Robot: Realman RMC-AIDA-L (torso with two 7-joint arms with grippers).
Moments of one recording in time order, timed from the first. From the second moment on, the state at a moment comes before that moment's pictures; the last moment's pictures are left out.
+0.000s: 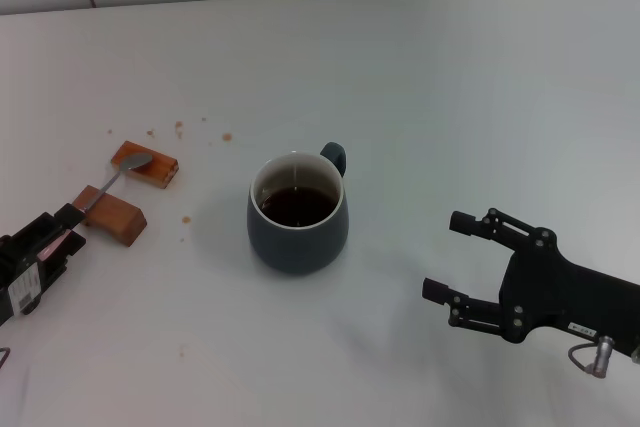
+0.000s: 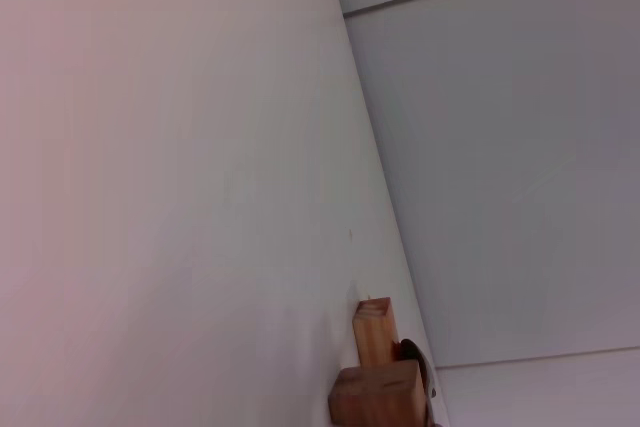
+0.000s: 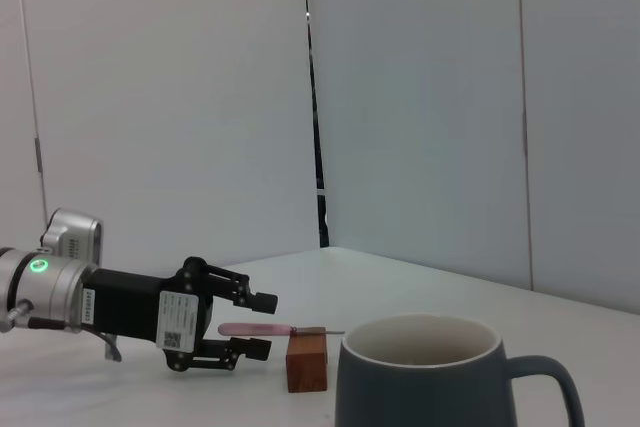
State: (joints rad) left arm -0.24 -2.06 0.04 0.21 2.06 1.42 -1.93; right arm 0.31 2.08 -0.74 -0.25 -1.74 -1.60 0.63
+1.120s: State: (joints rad) left arm -0.24 -2.06 0.04 0.20 2.05 1.40 -1.93; right arm 0.31 2.08 -0.74 -0.25 -1.74 -1.59 0.63
